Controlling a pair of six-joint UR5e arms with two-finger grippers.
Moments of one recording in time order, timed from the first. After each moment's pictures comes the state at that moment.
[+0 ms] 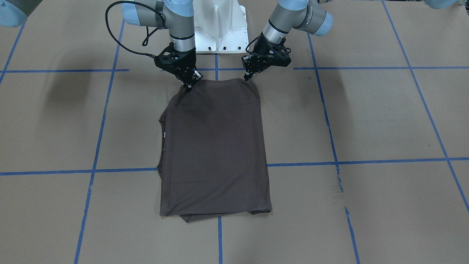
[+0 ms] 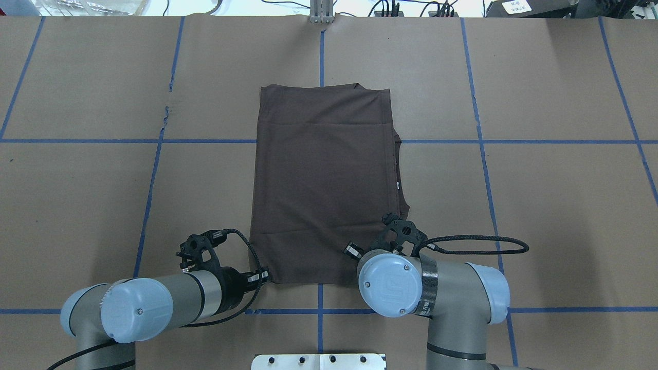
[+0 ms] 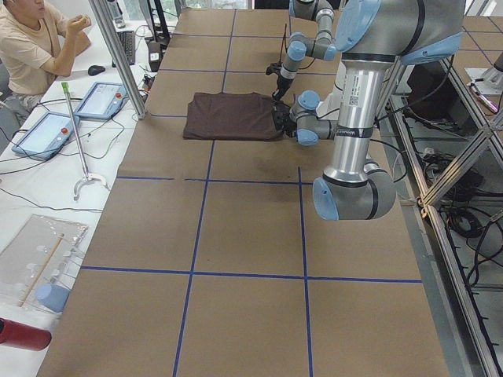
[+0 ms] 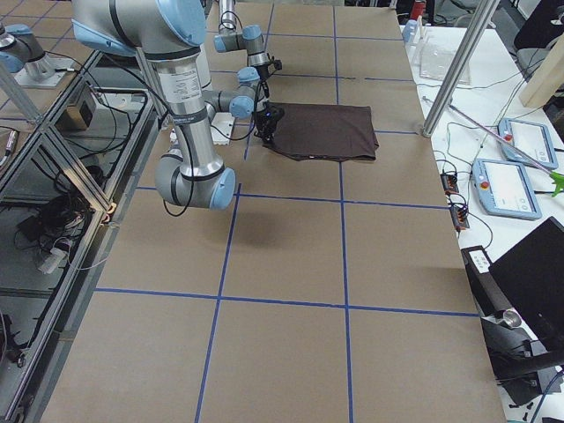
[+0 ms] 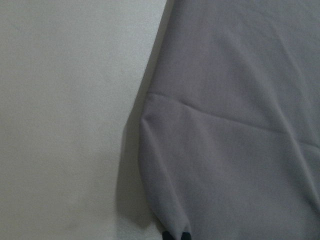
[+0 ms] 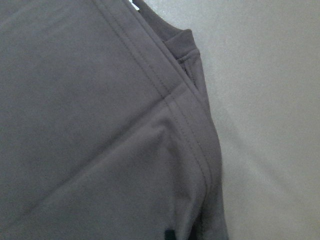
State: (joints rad) left arm -0.19 -1.83 -1.86 -2.26 -1.50 -1.77; right arm 0.21 -1.09 1.85 -1.56 1.46 2.04
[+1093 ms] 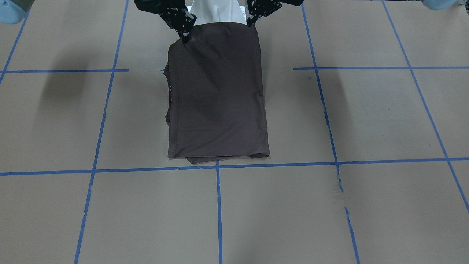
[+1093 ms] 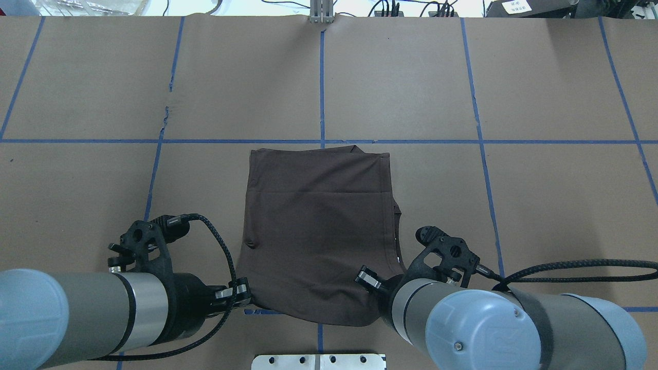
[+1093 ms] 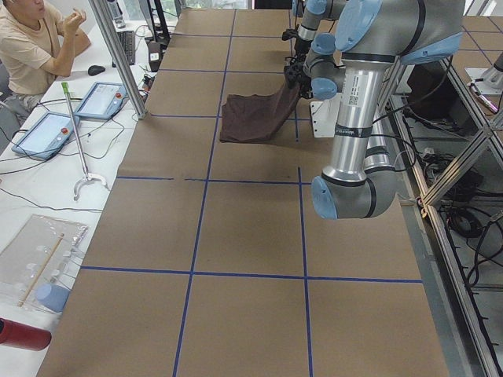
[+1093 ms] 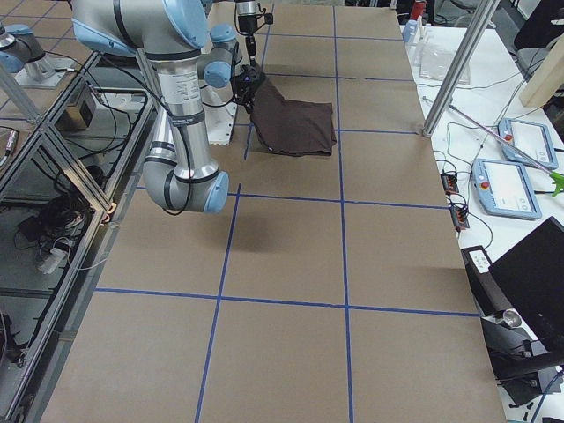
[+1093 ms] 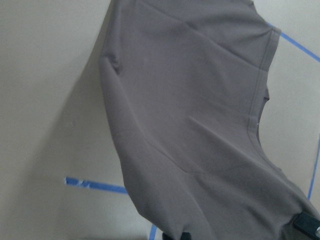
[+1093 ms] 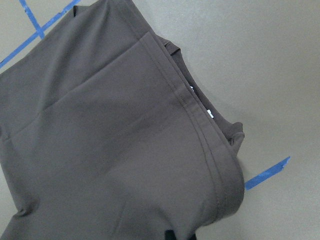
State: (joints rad) left arm -0.21 -1.87 -2.38 -1.67 -1.63 -1.75; right arm 0.13 -1.14 2.29 -1.81 1.46 2.07
